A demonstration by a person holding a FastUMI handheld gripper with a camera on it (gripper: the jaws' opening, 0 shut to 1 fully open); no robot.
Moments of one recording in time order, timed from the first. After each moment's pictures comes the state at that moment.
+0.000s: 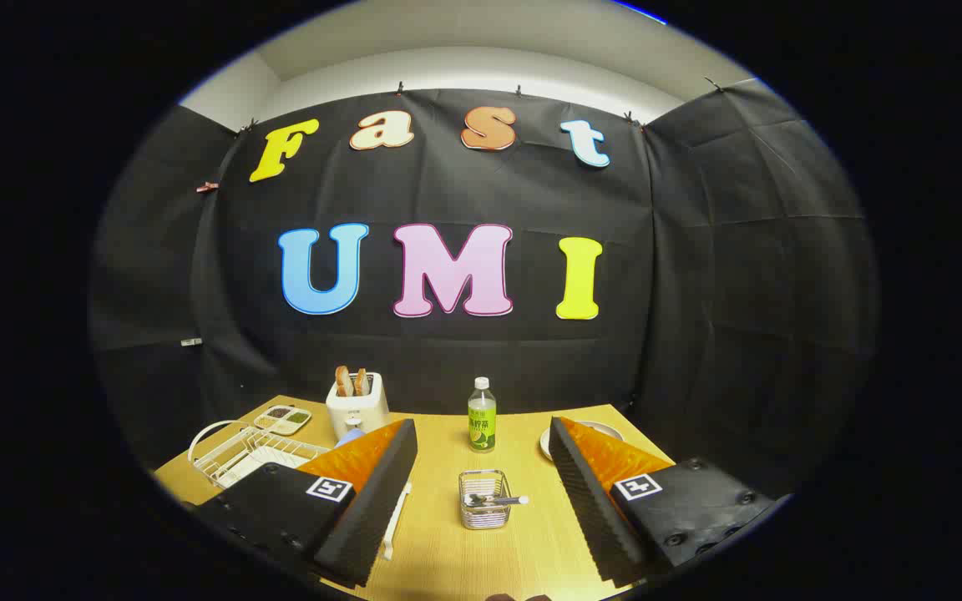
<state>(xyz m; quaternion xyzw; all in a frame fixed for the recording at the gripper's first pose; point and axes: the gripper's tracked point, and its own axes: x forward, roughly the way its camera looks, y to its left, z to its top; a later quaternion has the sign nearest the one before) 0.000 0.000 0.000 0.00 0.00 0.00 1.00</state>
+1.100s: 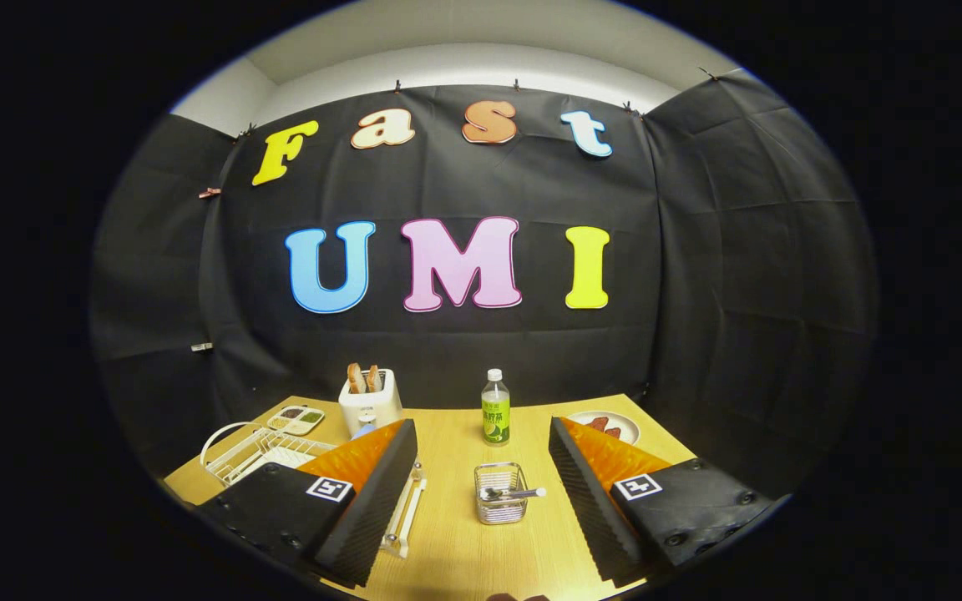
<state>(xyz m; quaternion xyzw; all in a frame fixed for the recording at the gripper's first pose) 0.000 0.011 -0.013 0.02 0.01 0.02 1.00</state>
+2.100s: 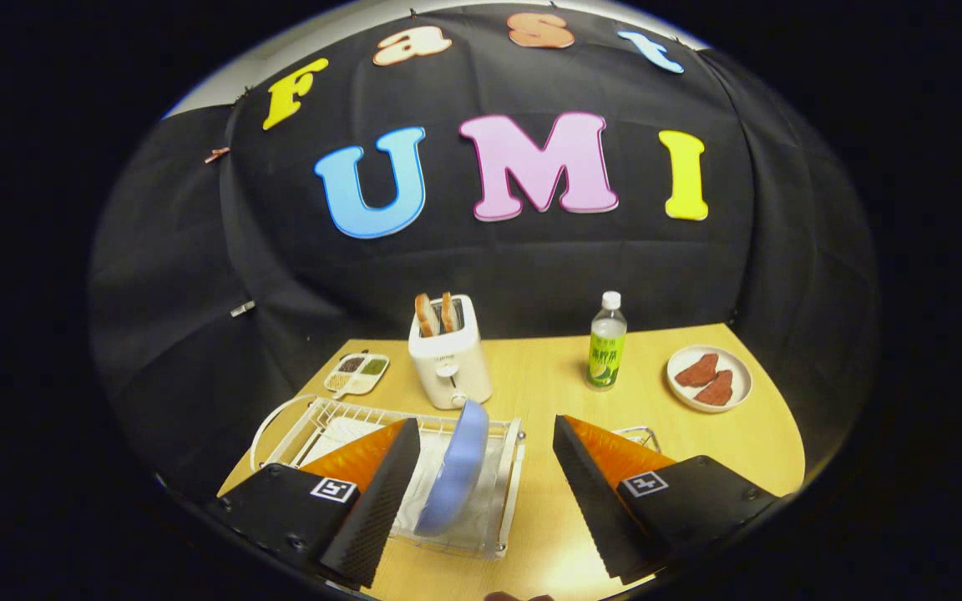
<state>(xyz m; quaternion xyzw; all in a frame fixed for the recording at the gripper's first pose) 0.098 0.153 -0.083 0.05 0.22 0.12 0.97</state>
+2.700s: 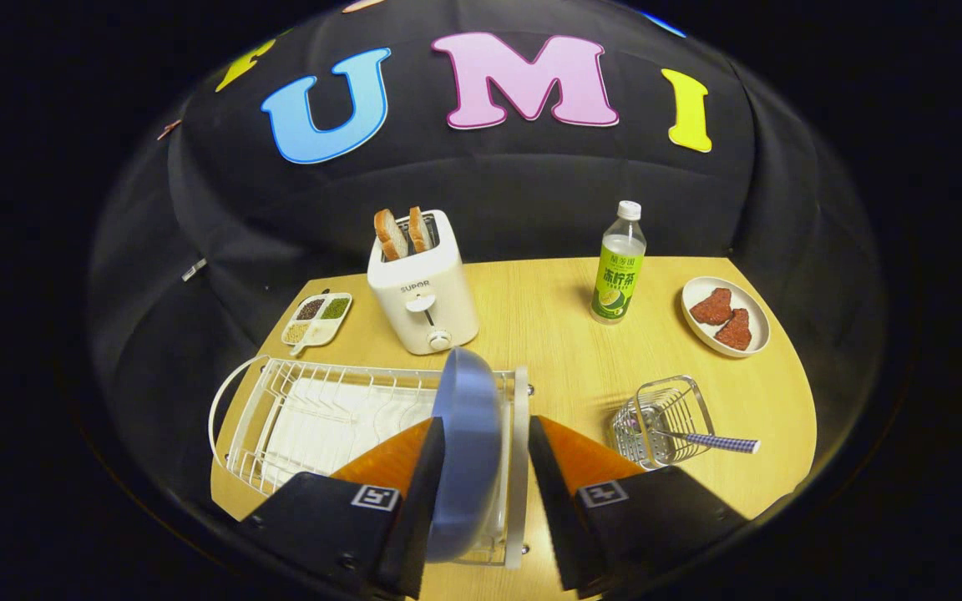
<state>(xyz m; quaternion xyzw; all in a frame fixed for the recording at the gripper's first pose) 0.135 0.176 -0.161 0.05 0.34 0.07 0.94</state>
